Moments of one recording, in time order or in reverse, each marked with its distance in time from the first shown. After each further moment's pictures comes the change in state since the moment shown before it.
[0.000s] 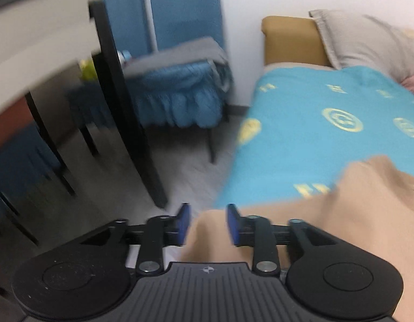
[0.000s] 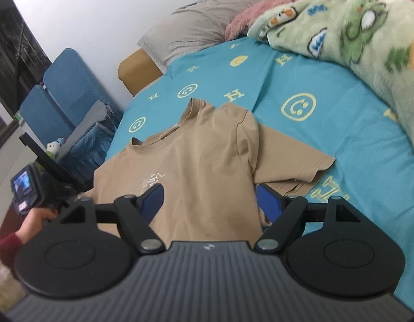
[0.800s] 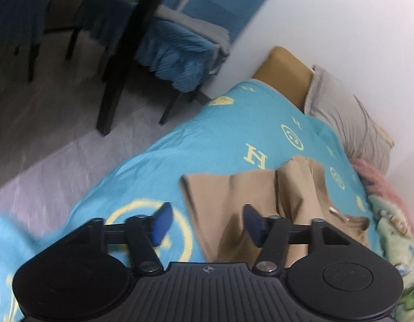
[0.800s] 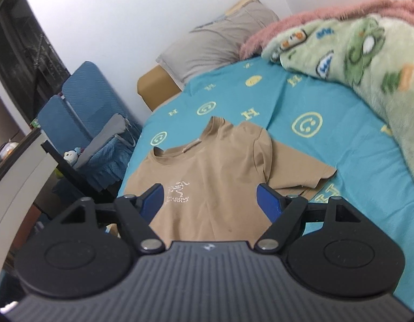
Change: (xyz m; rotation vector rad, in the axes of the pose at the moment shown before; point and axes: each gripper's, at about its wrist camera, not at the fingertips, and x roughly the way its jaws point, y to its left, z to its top) left arm 0.000 0.047 -0.090 -0.474 0.010 -0.329; right arm -0.042 0.010 -0.002 0.009 -0.057 0.063
